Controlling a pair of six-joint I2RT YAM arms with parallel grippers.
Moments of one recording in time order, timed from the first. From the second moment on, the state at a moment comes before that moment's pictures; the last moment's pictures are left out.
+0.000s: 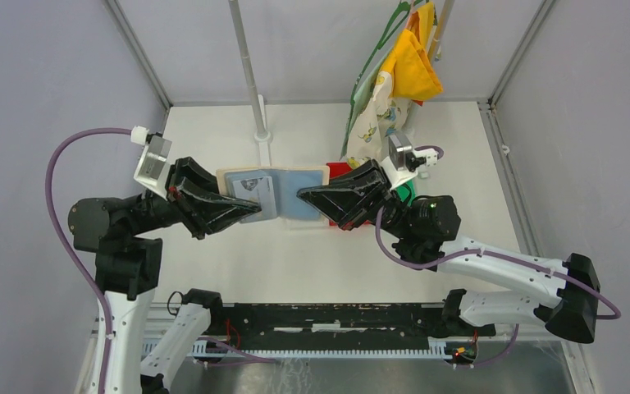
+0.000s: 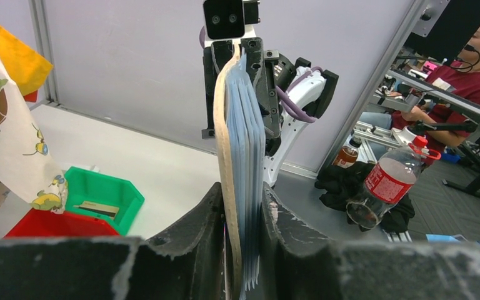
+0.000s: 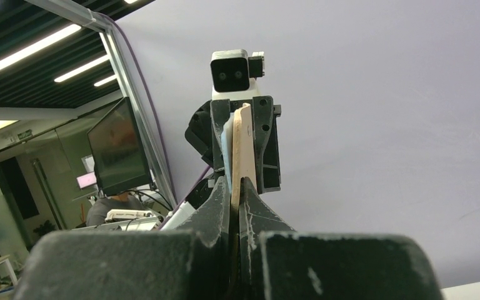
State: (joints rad) left arm -0.15 0.69 1.18 0.07 1.16 -0.77; right arm 1.11 1.15 0.92 1.02 -0.22 0.68
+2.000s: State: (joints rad) left arm -0.15 0.91 1.38 -0.51 1.26 -0.55; right arm 1.00 1.17 1.15 0.31 -0.48 0.63
